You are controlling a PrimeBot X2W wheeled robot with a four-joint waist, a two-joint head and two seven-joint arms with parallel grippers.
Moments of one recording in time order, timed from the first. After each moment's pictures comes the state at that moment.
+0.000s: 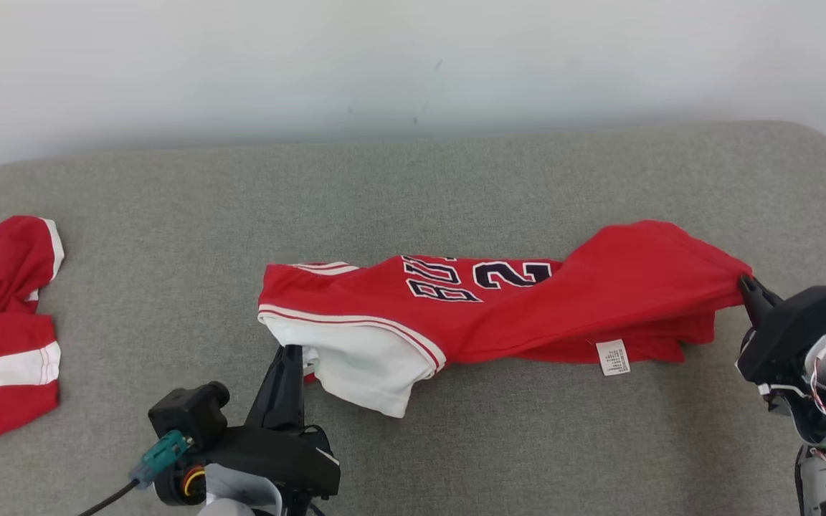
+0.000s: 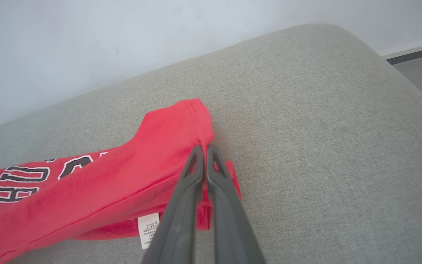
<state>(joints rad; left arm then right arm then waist) -0.26 0.09 -0.34 0.28 -0.64 0.05 -0.20 -0.39 -0.23 -0.28 0.25 0.32 0.13 0.56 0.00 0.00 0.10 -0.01</state>
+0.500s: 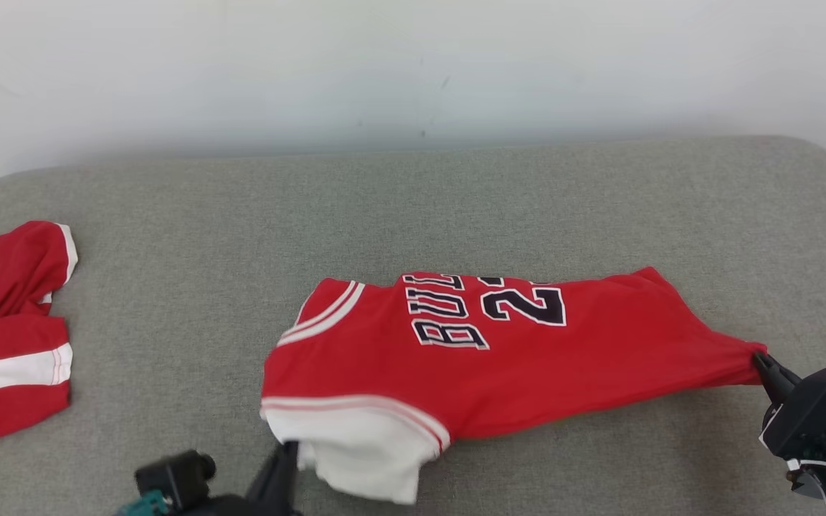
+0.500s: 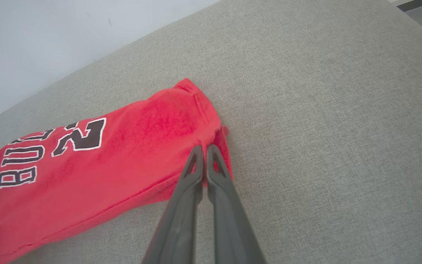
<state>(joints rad) -0.04 0.18 -0.34 0.02 -0.76 0.12 0.05 -0.17 -0.17 -0.38 0.02 0.39 0.13 0.71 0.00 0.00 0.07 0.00</state>
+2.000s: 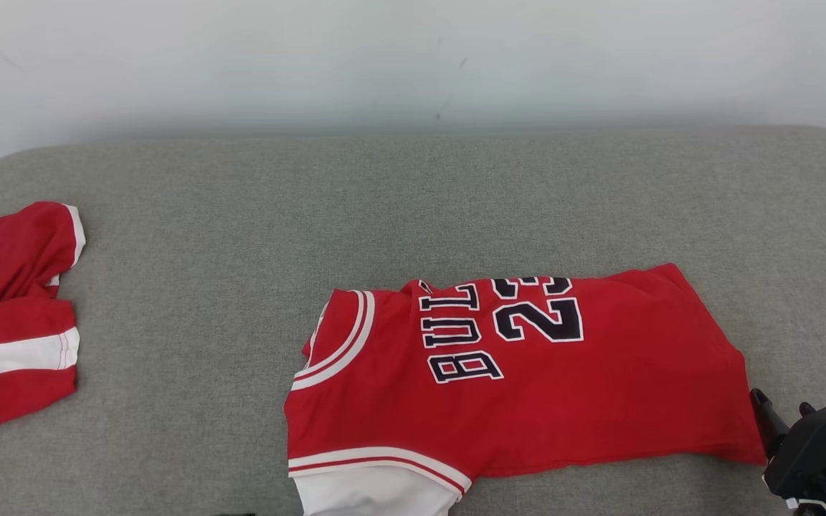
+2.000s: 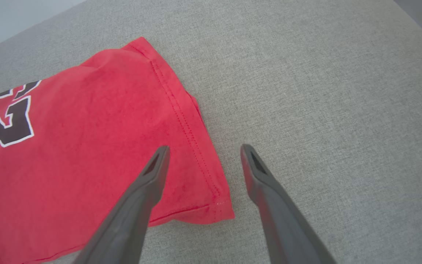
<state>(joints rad) 0.01 0.27 -0.51 0.21 -0.65 0.13 0.13 -0.09 -0.13 -0.43 0.05 0.25 0.13 0.64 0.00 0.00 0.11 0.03</state>
